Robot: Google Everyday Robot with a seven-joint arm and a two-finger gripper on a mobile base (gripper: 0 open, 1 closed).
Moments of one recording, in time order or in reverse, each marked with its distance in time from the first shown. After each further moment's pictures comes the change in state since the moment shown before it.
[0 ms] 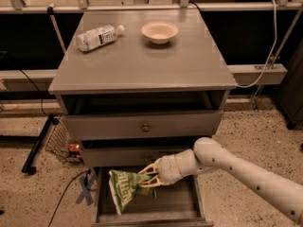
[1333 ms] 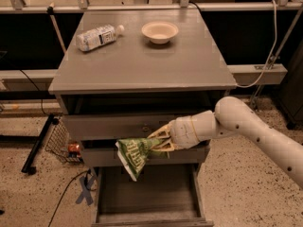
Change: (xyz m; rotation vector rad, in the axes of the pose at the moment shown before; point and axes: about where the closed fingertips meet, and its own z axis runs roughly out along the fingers) arm -0.089 -0.097 -0.107 0.063 0.149 -0.332
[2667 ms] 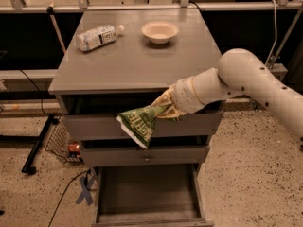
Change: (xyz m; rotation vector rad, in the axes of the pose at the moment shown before) arm -0.018 -0.096 -0.060 -0.084 0.252 -0.228
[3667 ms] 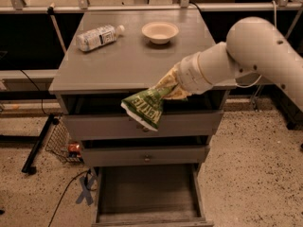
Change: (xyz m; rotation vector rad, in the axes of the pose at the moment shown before) arm -0.004 -0.048 -0.055 -0.022 0.150 -0.144
